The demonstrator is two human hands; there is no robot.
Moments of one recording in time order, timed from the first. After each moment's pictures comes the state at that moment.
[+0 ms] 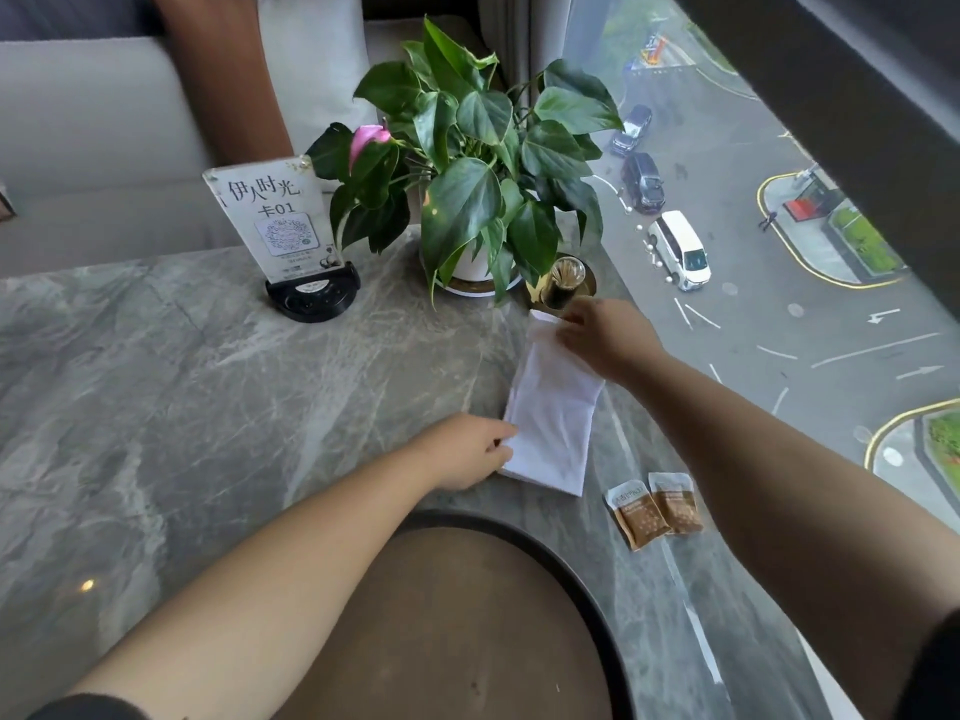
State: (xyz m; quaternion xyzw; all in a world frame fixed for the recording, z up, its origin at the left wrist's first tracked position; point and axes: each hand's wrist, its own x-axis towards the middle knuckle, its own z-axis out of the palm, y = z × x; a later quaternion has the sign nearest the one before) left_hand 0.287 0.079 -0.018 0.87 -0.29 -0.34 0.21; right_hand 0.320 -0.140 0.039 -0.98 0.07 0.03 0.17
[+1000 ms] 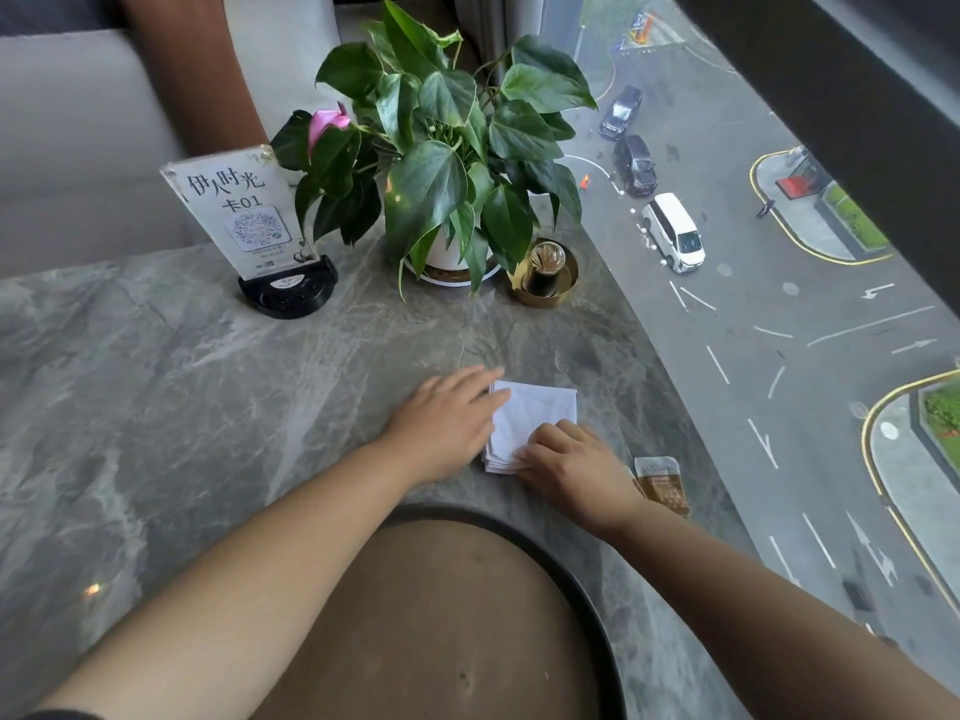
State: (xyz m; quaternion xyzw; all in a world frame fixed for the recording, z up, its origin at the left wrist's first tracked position) left_hand 0.288 0.078 -0.024 0.90 -0.42 -0.08 0.12; right_hand 0.183 -0.110 -0.028 -0.97 -0.15 -0.04 0.17
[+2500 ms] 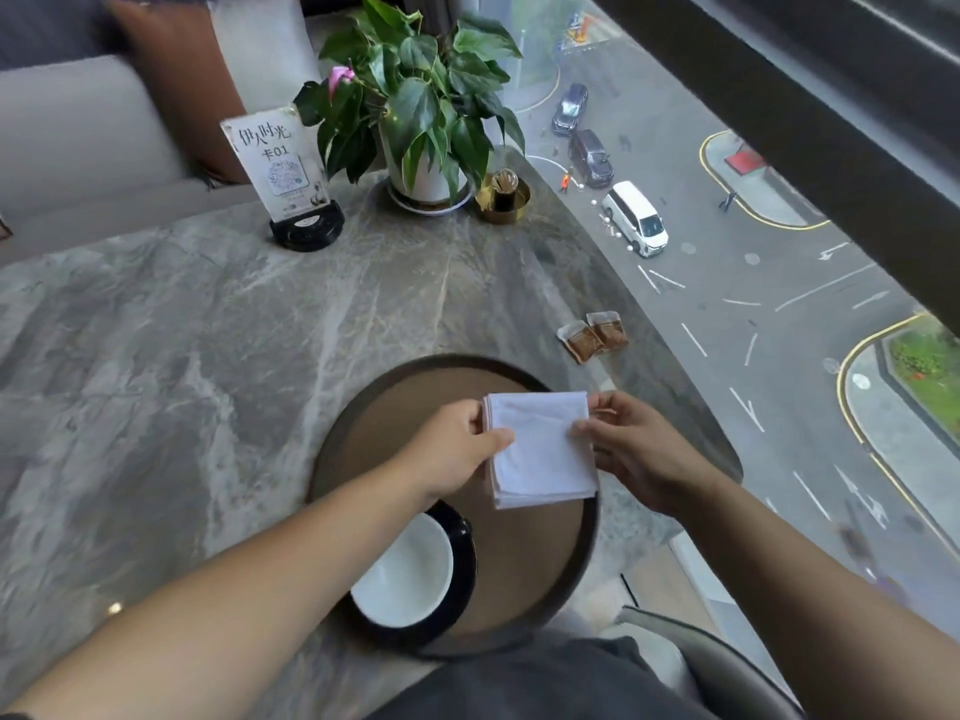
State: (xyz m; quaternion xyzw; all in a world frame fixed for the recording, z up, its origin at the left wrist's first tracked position) left_hand 0.063 0.148 0.073 0.73 -0.10 -0.39 0.55; right_hand -0.030 -0.055 0.080 -0.60 0.27 0.09 0.75
